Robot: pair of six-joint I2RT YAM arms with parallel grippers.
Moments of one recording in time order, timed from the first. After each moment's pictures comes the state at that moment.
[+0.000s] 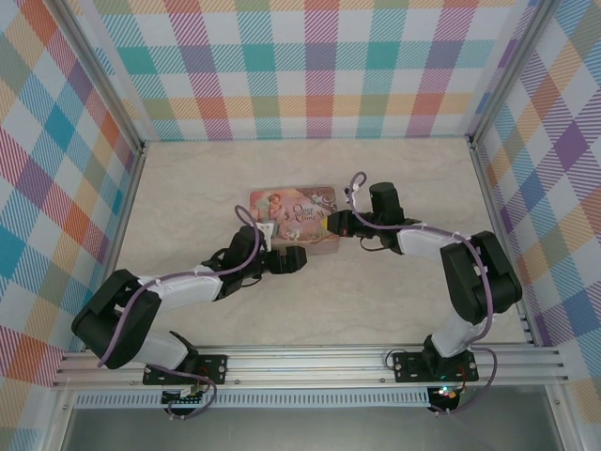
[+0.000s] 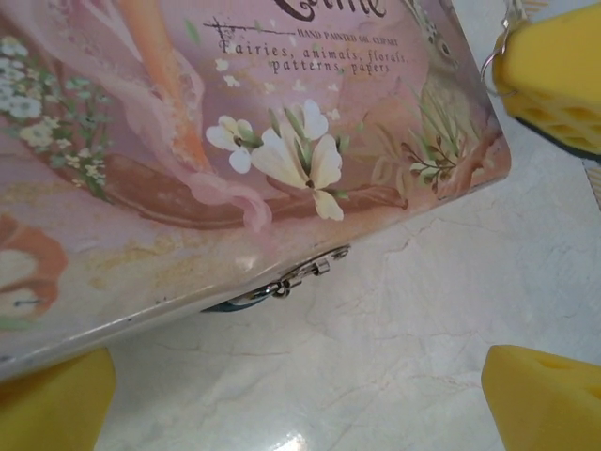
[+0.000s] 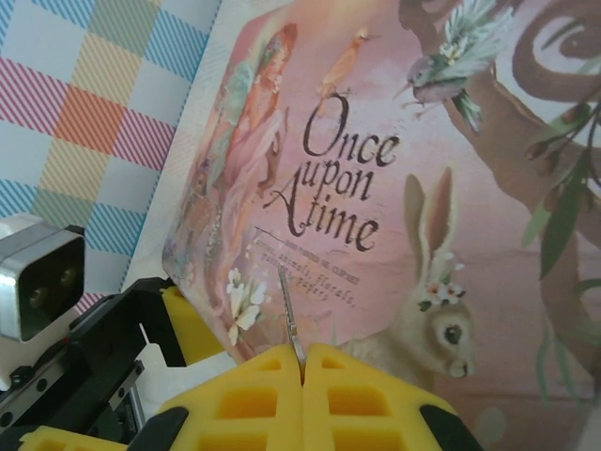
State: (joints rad) left arm -0.63 1.42 0.55 0.26 0.19 -0.63; right arm 0.39 1.67 0.85 0.22 -0.74 0.54
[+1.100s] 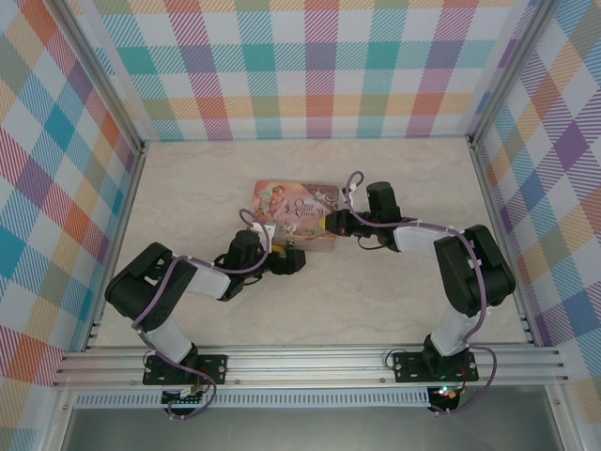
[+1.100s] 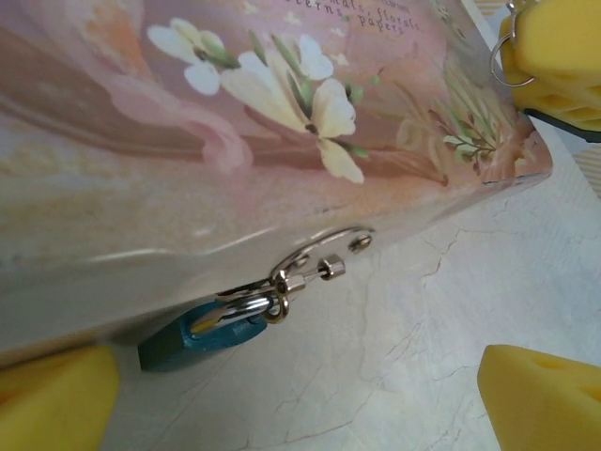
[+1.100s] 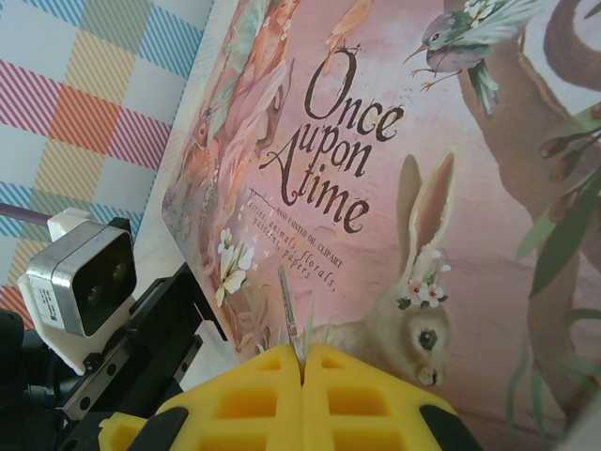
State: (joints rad) left arm -0.57 1.68 0.47 0.73 0.31 -0.51; right arm 0.39 1.72 0.87 0.23 -0.75 0.54
